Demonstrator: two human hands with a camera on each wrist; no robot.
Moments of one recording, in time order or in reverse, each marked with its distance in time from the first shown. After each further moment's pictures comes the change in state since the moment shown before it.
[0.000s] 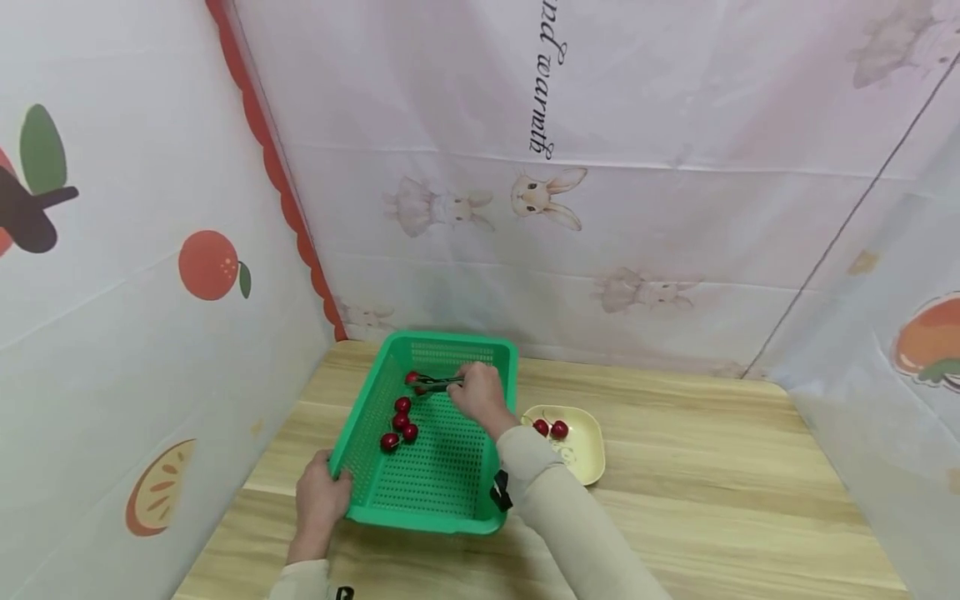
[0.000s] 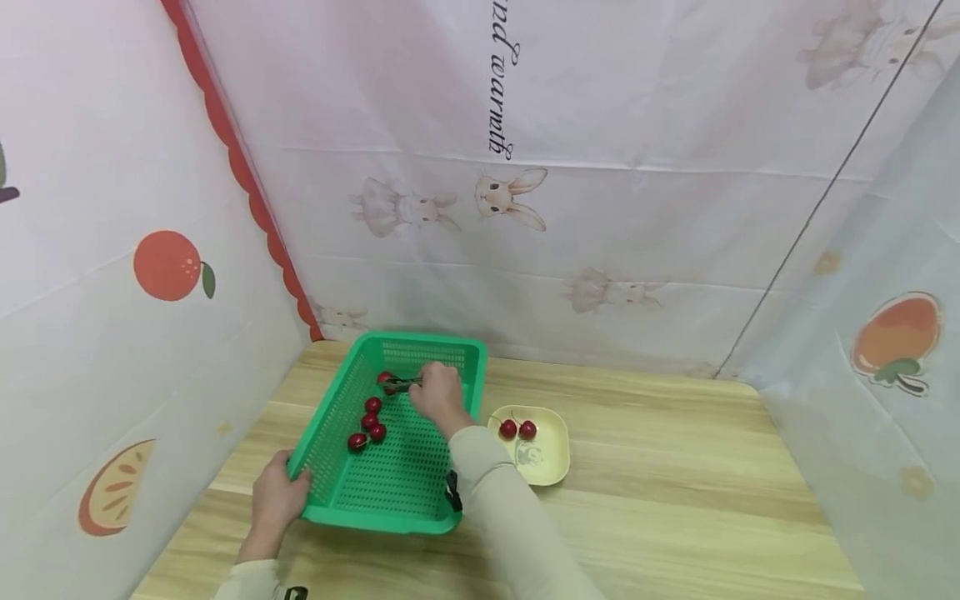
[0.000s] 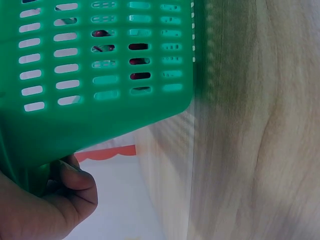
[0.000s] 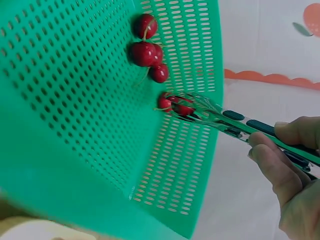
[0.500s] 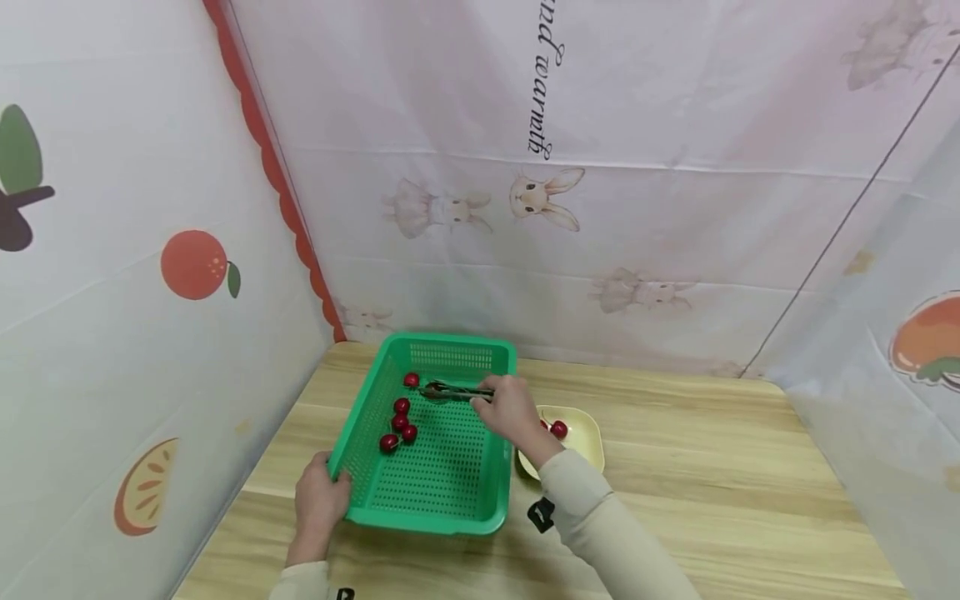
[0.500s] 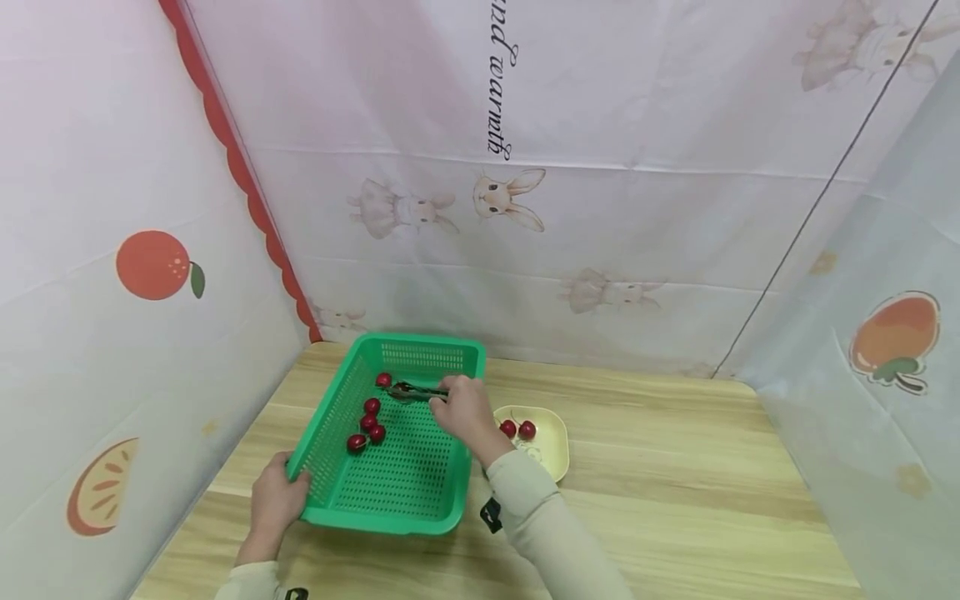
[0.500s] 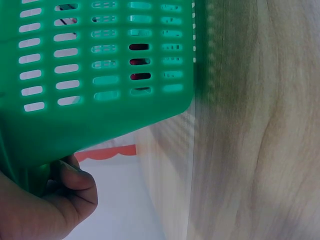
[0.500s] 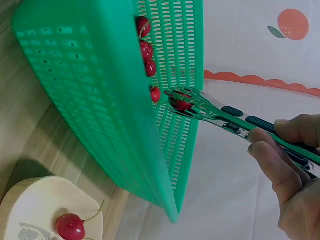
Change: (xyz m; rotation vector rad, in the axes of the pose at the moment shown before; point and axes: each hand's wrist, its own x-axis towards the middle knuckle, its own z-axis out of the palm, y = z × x) left_hand 0.001 -0.003 0.003 -0.003 0.009 0.002; right_hand -0.042 0.005 -0.042 0.058 0.020 -0.084
